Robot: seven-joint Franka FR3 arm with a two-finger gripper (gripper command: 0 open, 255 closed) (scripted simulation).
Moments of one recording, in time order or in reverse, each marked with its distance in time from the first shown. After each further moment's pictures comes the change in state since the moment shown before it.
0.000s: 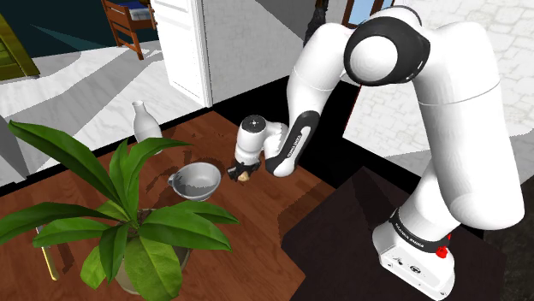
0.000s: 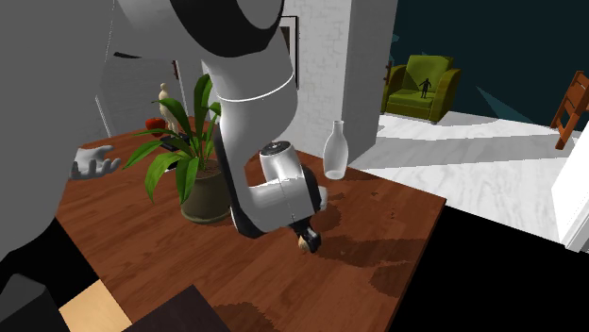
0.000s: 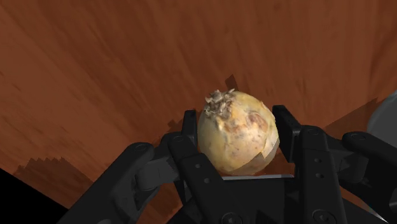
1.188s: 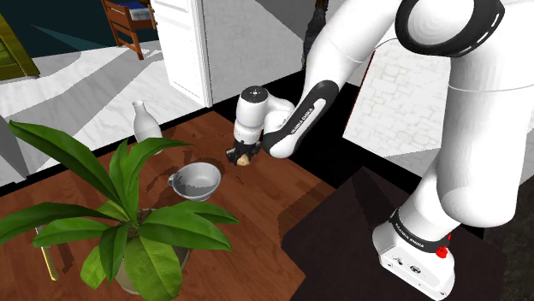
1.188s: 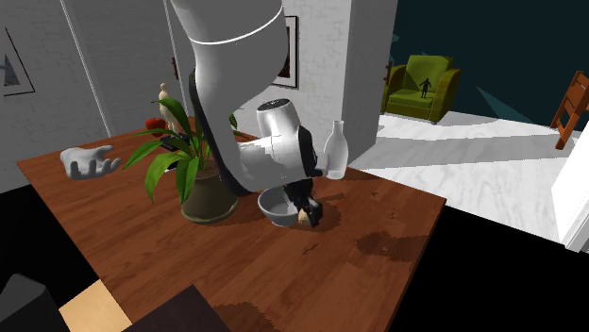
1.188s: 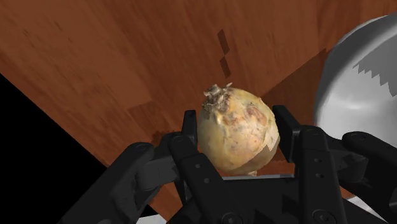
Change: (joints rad) arm -0.127 -0.245 0.157 -0.089 0.125 -0.170 -0.157
